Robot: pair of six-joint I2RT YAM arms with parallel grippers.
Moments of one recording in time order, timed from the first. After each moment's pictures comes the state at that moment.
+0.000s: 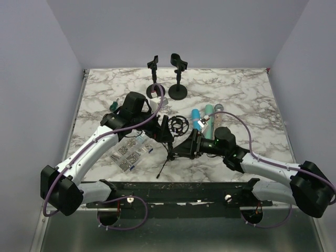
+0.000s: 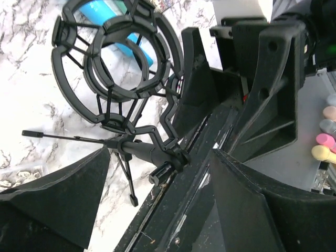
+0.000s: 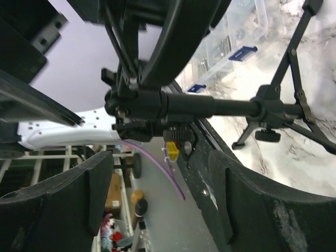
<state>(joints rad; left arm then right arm) -0.54 1.23 1.10 -0.58 0.67 -0.19 0.78 1.11 0.43 0.43 -0.48 1.08</state>
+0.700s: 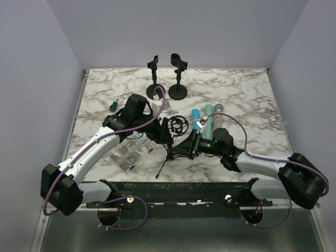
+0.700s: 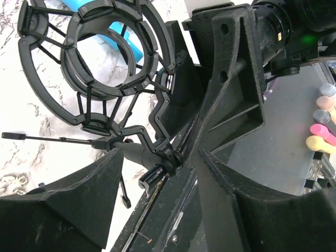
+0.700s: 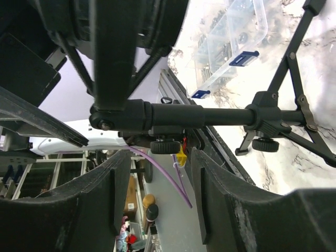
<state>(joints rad) -0.56 1.23 1.04 -0.54 0.71 -0.19 0.76 1.26 0.39 0.68 -0.51 1.20</state>
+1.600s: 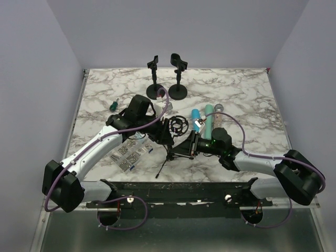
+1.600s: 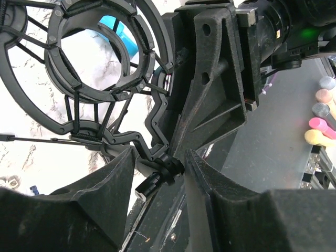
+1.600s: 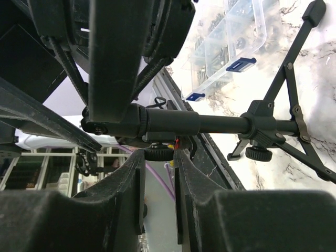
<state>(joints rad) -0.58 1.26 1.04 -0.54 0.71 -0.19 0.76 1.31 0.39 0.73 -0.51 1.15</state>
